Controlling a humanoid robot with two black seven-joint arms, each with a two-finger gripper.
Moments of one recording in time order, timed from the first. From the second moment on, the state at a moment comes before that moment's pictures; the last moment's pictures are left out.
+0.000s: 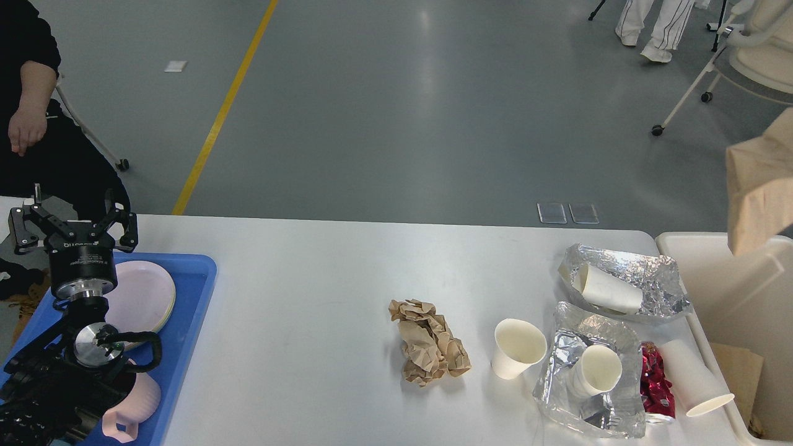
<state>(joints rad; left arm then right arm) -0.57 0.26 -1.02 -0.35 -0.15 -0.62 -0.72 1.30 -0.85 -0.34 0.50 -0.11 0.34 -0.28</state>
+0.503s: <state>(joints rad) -0.57 0.26 -1.02 -0.35 -0.15 -0.62 -0.72 0.90 -0.68 -0.29 0.24 -0.06 0.07 -0.28</state>
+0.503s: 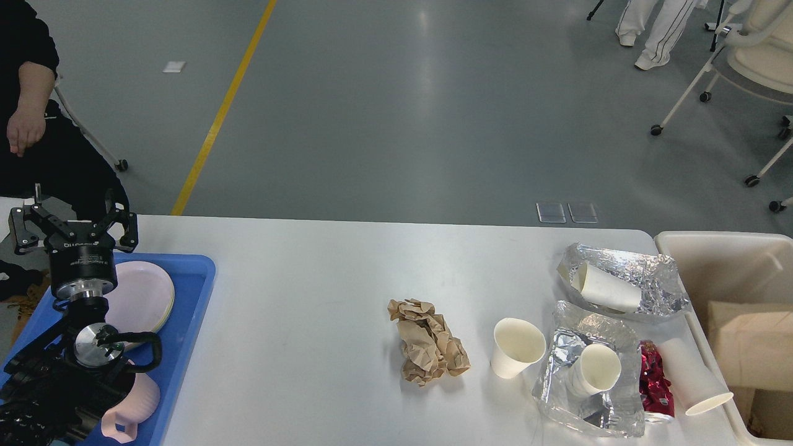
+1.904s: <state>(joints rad) -0.57 0.26 -1.02 -0.35 -0.15 -0.62 -0.72 1.67 -0.25 -0.82 1.30 -0.17 0.30 -0.46</state>
